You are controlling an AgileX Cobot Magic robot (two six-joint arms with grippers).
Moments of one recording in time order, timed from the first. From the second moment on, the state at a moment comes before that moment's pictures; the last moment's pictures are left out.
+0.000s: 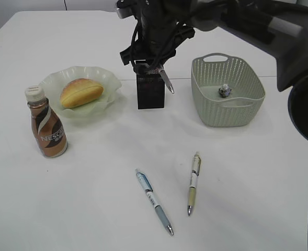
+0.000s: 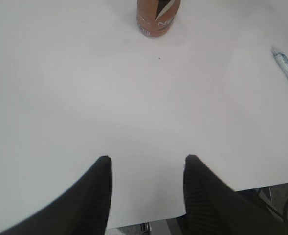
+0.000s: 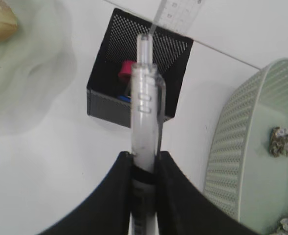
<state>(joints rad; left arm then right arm) -0.21 1.11 -1.14 0.00 1.25 -0.15 0.56 2.38 -2.36 -0.38 1.14 0.27</state>
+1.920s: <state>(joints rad) -0.21 1.11 -1.14 0.00 1.25 -0.15 0.37 2.08 -1.62 -0.46 -0.38 0.26</state>
